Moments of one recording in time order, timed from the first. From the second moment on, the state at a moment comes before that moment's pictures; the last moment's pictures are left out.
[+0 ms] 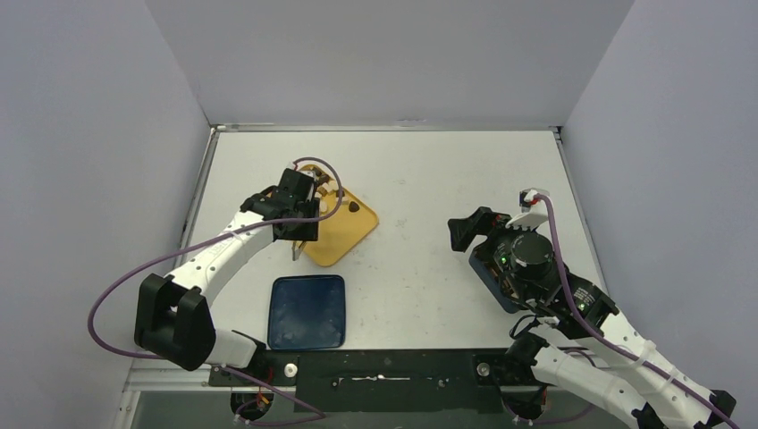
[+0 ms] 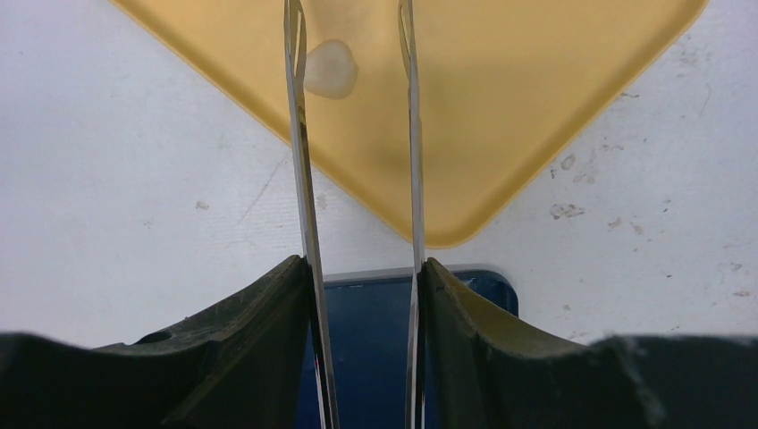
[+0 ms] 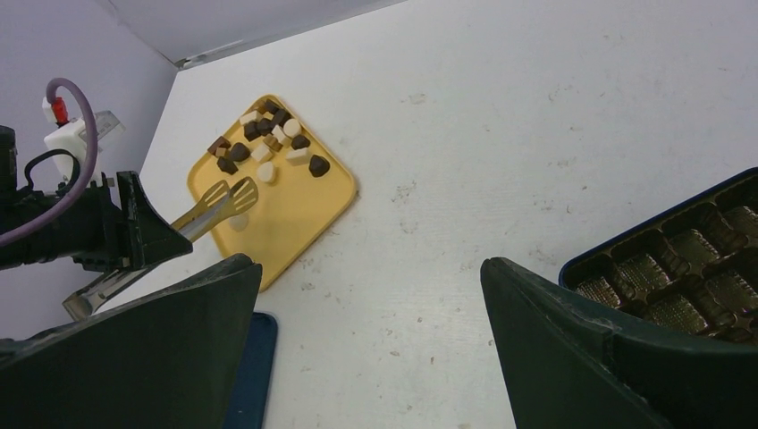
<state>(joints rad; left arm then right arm) -0.42 1.40 1.10 -0.74 -0.20 -0.33 0.82 0.65 0.87 -0.52 0.52 0.62</state>
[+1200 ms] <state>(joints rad) -0.42 1.34 1.00 -0.77 -0.17 -0.33 0.82 0.64 0.87 -0.52 0.52 0.62</state>
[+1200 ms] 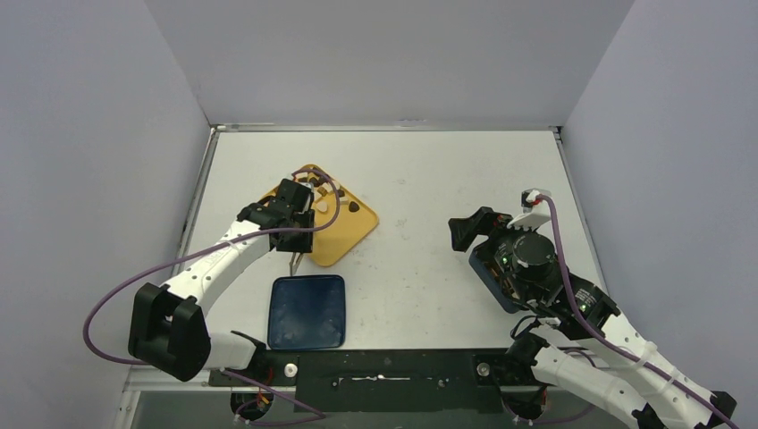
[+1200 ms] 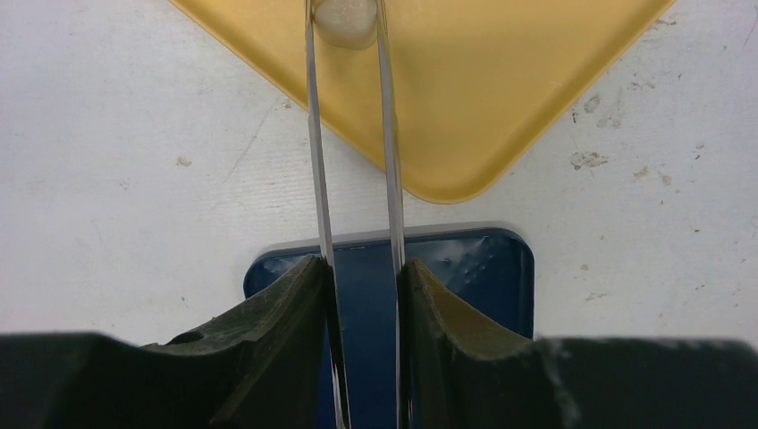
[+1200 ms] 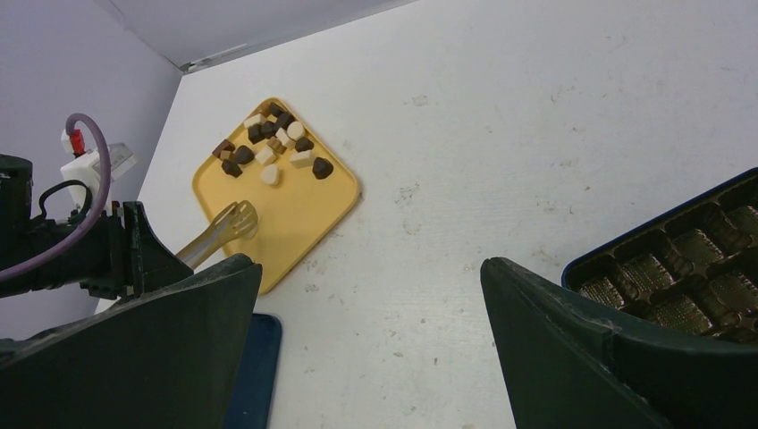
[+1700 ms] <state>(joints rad) -0.42 1.32 1.00 -0.77 -0.13 -0.33 0.82 0.66 0.87 -0.51 0.51 0.63</state>
